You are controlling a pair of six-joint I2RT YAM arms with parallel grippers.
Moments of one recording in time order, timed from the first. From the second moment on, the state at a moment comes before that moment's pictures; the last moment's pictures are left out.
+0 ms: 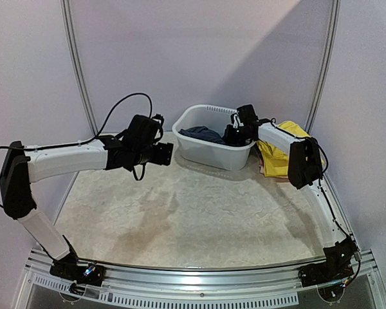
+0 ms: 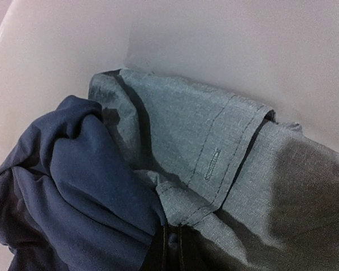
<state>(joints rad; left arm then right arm) -0.74 1.61 1.17 -0.23 -0.46 -0.25 0.39 2.72 2.48 -0.48 -0.27 0.55</state>
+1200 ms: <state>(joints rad) -0.63 2.56 2.44 -0.52 0.08 -0.04 0.42 2.39 2.28 -0.50 -0.14 0.33</state>
